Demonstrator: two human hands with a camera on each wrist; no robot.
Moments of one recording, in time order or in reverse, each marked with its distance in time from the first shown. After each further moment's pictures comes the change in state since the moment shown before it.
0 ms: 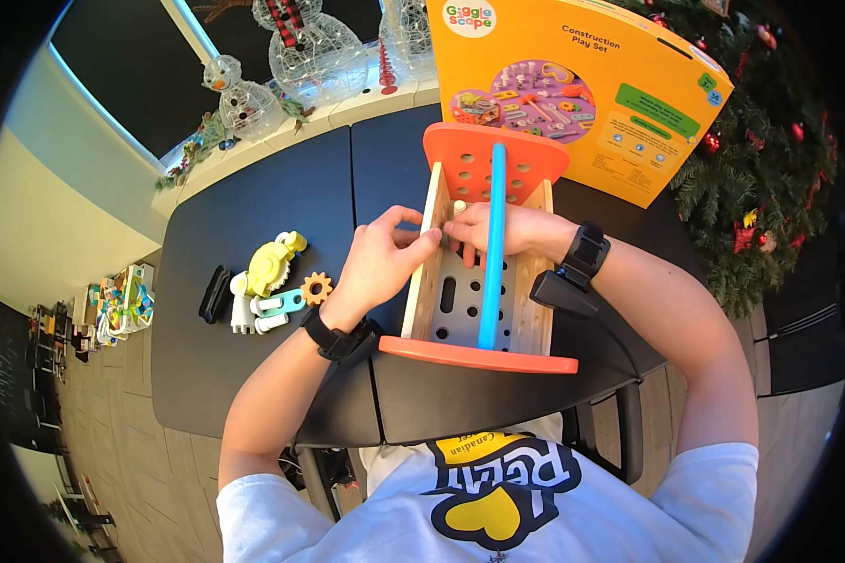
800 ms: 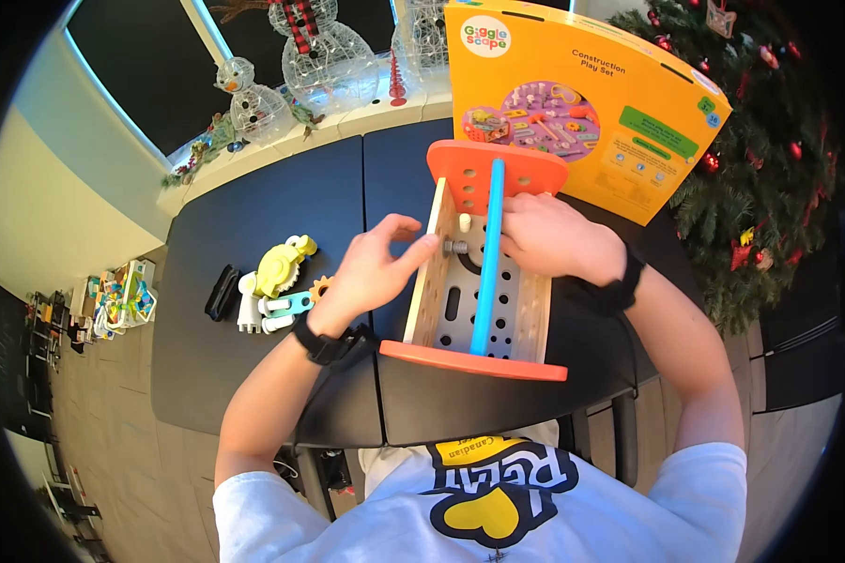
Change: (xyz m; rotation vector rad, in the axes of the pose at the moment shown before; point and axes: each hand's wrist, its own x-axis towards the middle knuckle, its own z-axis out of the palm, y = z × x) left_hand -0.009 -0.010 -0.017 -0.097 0.010 0.065; right_hand -0.067 -0.011 -0.009 -0.815 0.489 -0.436
